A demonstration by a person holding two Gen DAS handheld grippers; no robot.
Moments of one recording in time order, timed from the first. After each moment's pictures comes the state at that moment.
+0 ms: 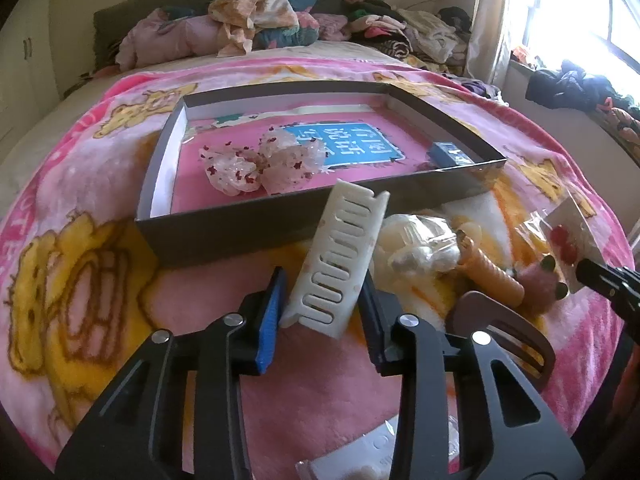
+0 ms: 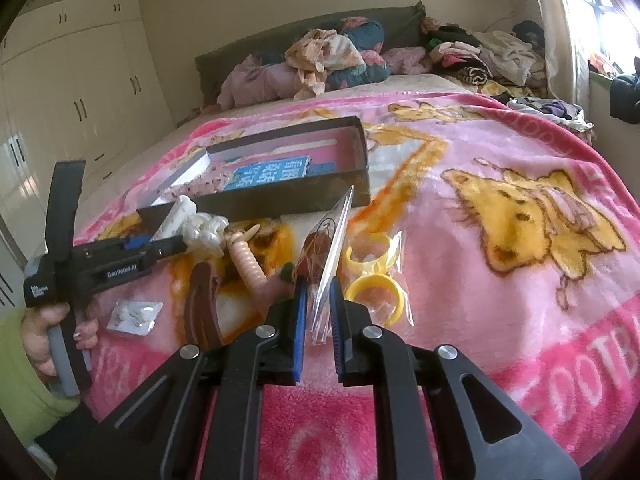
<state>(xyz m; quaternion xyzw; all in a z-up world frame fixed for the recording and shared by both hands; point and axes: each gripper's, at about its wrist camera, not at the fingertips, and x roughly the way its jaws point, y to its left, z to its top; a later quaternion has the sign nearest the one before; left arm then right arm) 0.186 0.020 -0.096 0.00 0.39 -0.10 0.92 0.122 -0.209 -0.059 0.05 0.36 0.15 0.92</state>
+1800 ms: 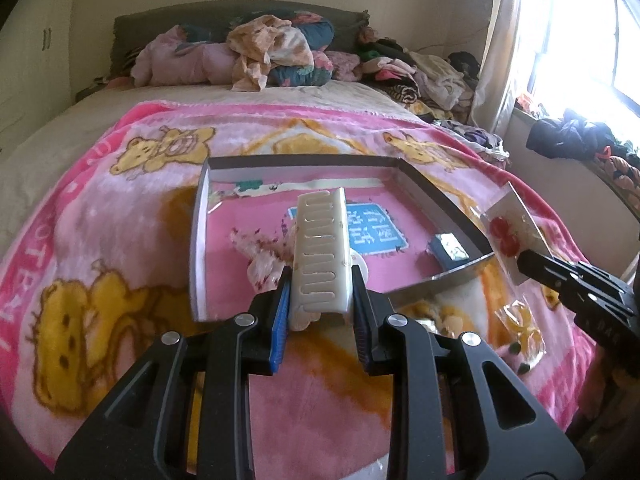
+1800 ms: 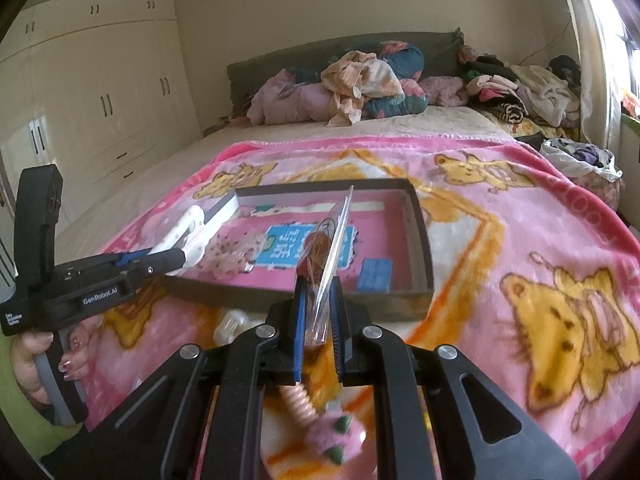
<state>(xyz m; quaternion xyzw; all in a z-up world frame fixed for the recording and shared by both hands) 0.206 0.041 -0.037 -0.04 0.33 -0.09 0.94 0.203 -0.161 -0.017 0.02 0.32 0.20 0.93</state>
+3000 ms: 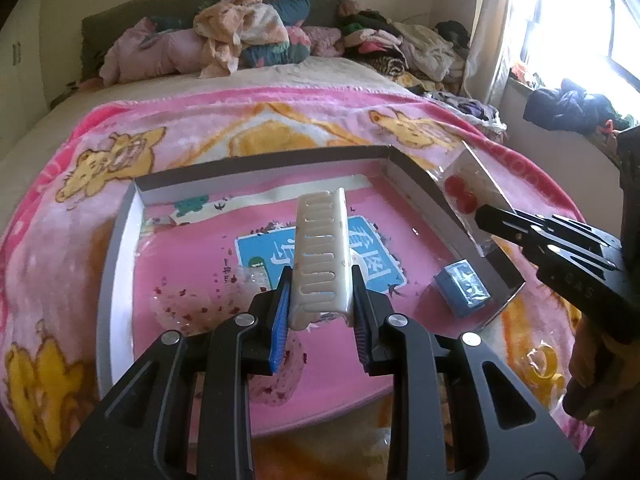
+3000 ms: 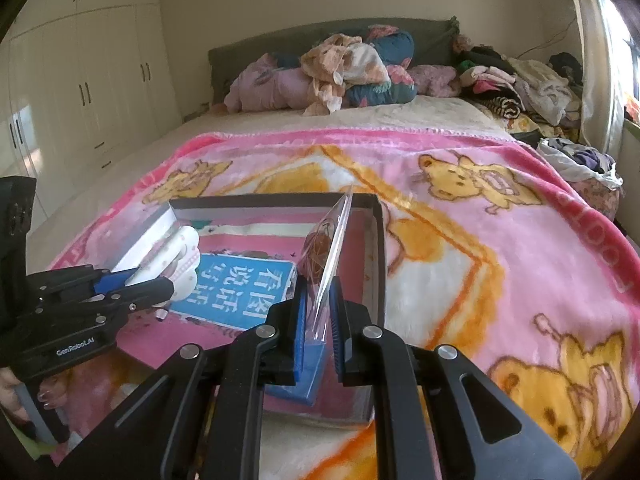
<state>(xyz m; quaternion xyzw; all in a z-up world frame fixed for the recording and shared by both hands) 0.289 -0.004 -0.060 -0.01 0.37 -0.12 0.92 0.314 -0.172 -0.047 -0.01 0.36 0.18 0.92</state>
